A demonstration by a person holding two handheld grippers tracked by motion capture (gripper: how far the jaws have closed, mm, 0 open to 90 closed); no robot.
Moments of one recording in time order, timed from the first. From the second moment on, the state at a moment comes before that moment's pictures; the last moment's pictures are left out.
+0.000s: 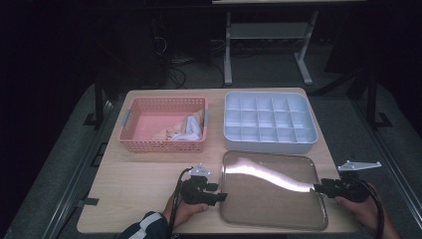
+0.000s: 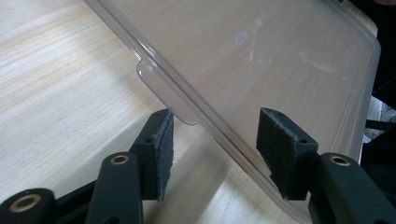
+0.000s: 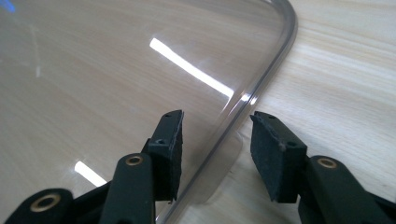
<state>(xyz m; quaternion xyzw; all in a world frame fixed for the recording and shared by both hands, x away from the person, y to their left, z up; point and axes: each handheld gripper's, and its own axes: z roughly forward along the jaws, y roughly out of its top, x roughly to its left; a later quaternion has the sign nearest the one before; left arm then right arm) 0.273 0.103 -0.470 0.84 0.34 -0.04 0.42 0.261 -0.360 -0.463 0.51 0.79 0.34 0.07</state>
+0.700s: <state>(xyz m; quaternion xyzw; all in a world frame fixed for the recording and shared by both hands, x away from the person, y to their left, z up) 0.281 0.089 -0.470 0.85 0.31 -0.05 0.42 0.294 -0.363 -0.456 0.52 0.79 0.30 0.13</state>
